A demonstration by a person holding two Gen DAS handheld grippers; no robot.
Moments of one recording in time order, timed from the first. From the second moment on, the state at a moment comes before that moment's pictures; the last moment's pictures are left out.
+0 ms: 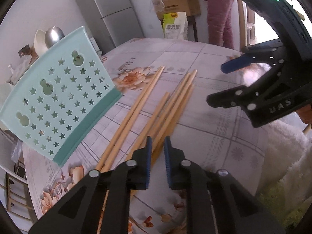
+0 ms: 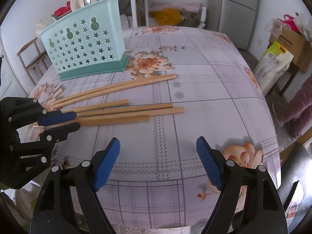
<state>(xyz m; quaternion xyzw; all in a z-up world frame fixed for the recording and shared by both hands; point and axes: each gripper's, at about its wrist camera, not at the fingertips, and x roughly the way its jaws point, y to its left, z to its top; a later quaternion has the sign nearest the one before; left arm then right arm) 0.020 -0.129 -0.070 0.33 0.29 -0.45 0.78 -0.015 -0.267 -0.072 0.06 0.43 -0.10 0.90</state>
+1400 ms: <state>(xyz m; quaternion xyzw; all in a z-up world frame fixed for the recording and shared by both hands) 0.030 -0.165 -0.063 0.34 0.35 -0.53 0.69 -0.023 -0.276 -0.063 0.08 0.42 -0.11 0.90</state>
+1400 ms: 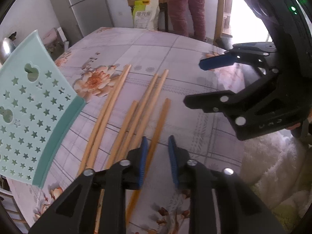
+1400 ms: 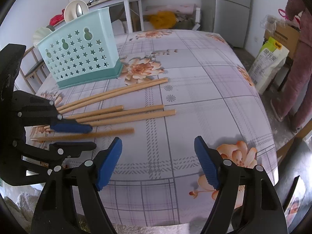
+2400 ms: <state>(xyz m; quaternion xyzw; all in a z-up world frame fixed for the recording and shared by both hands) 0.082 -0.027 0.017 0.07 0.35 -0.44 0.82 -0.003 -0.234 -0.038 0.05 0.40 0.03 0.92</state>
